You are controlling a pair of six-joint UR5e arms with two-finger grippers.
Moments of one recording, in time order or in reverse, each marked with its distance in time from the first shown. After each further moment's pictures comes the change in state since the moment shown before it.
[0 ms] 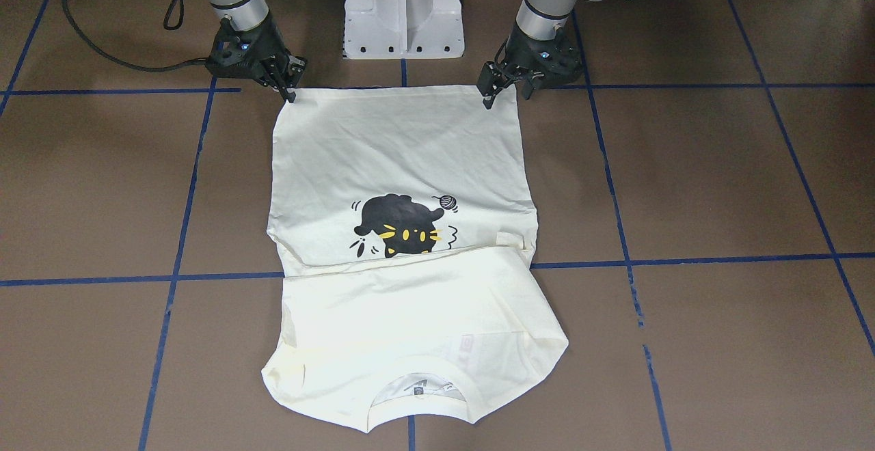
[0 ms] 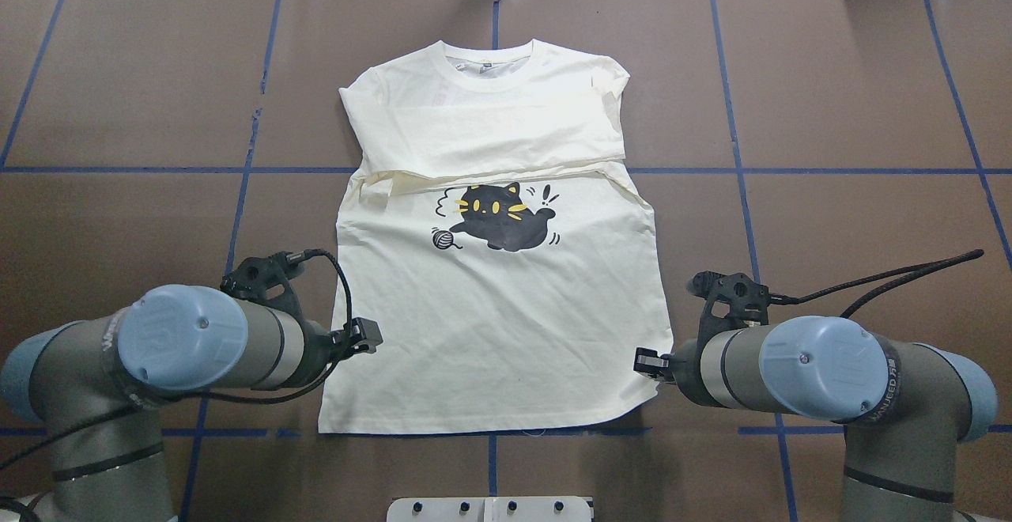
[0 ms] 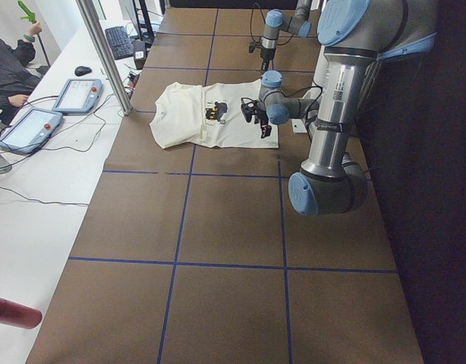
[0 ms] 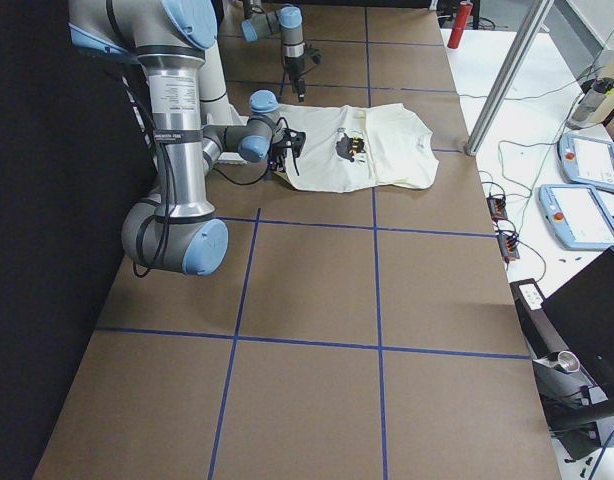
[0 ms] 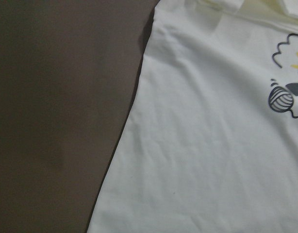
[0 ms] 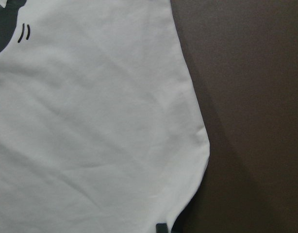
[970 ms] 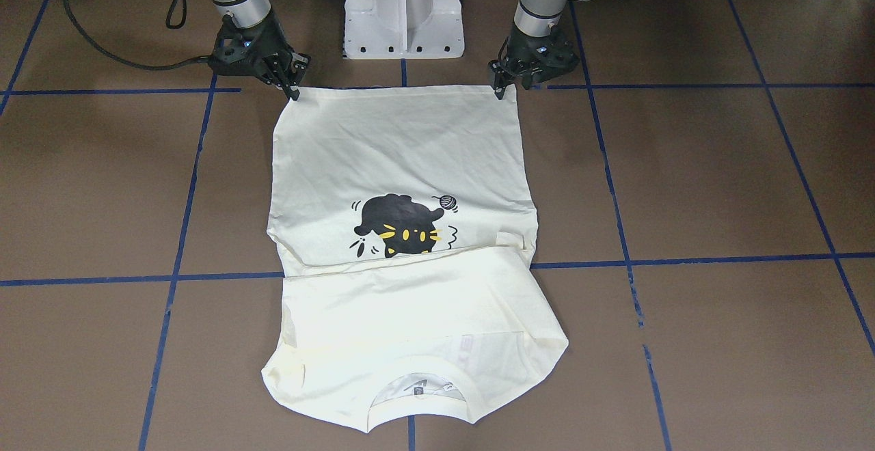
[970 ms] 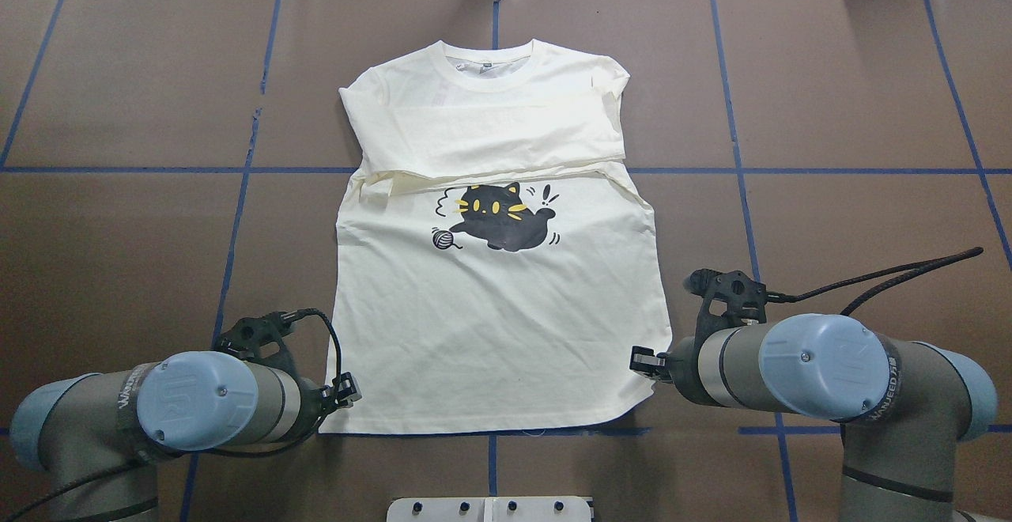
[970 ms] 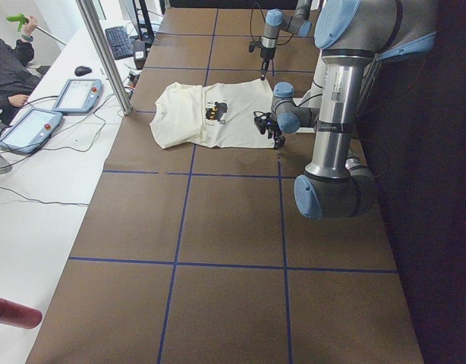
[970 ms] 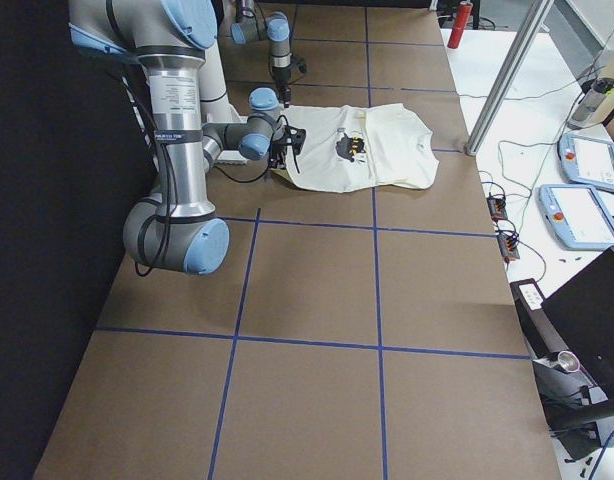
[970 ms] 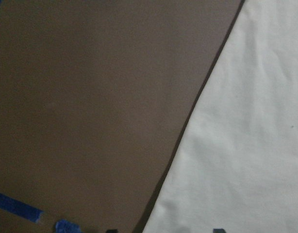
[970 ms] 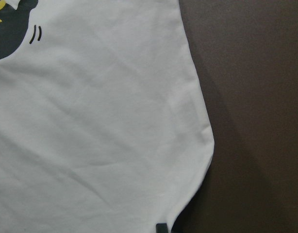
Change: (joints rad) left arm 0.083 0.053 0.021 0.004 0.026 -0.069; right arm 0.003 0.006 0.006 0.000 0.003 -0.001
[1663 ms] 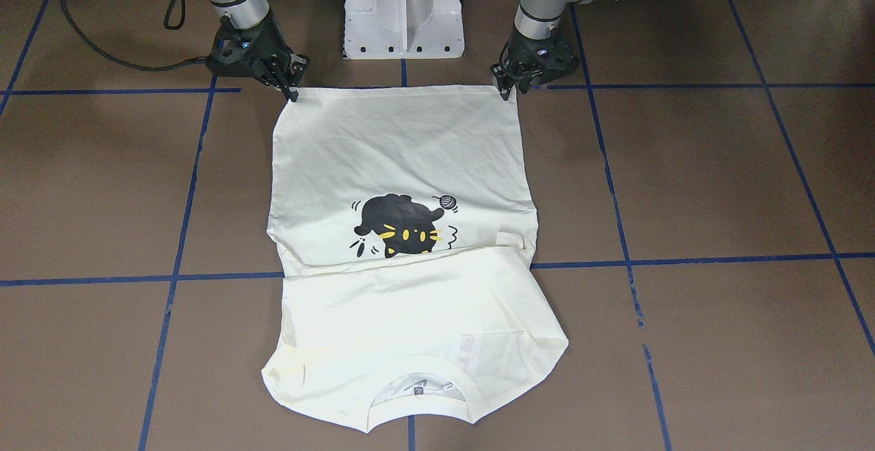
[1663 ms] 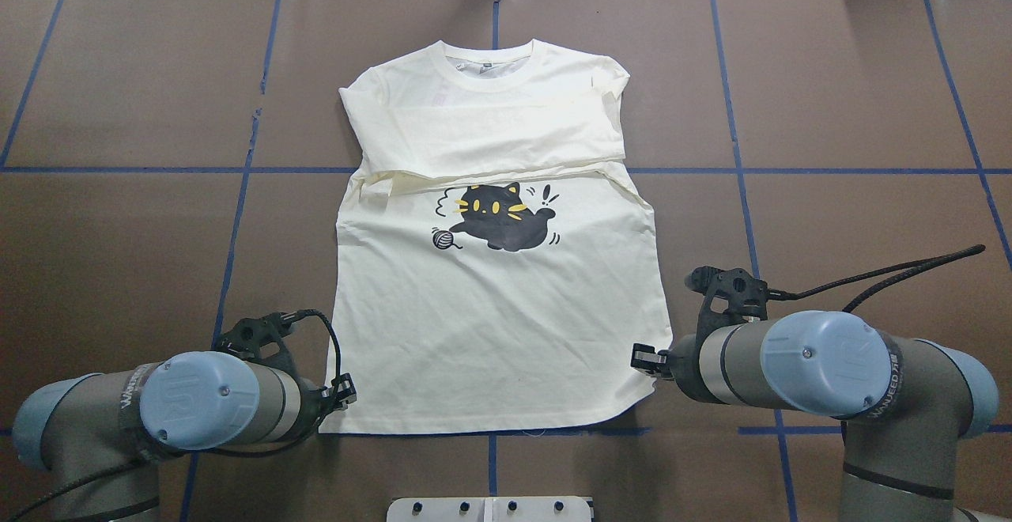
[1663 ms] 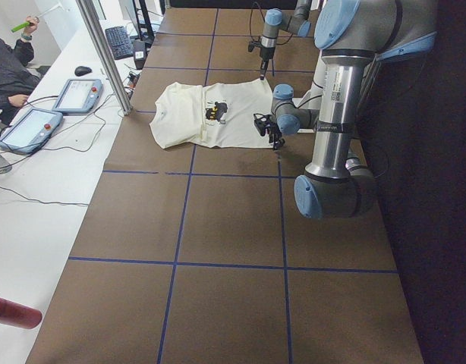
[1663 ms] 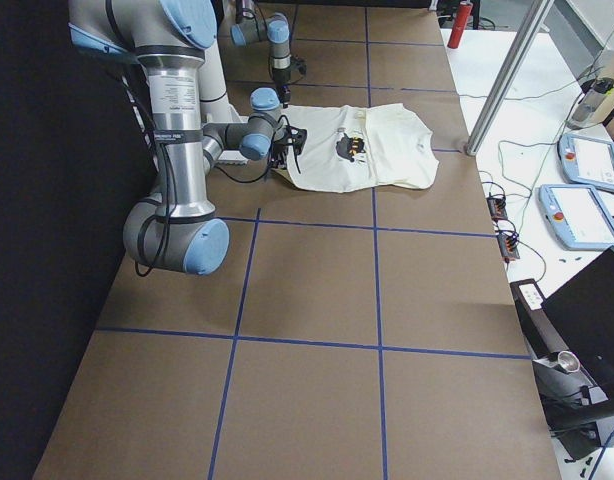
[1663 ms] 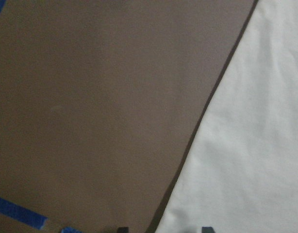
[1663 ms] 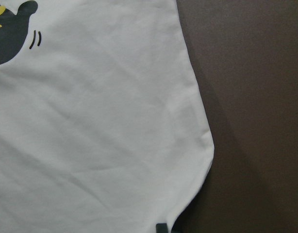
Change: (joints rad) left arm 0.006 0.001 0.008 0.001 -0.001 0.001; right arm 0.010 0.000 0.000 0.000 0.007 -0.001
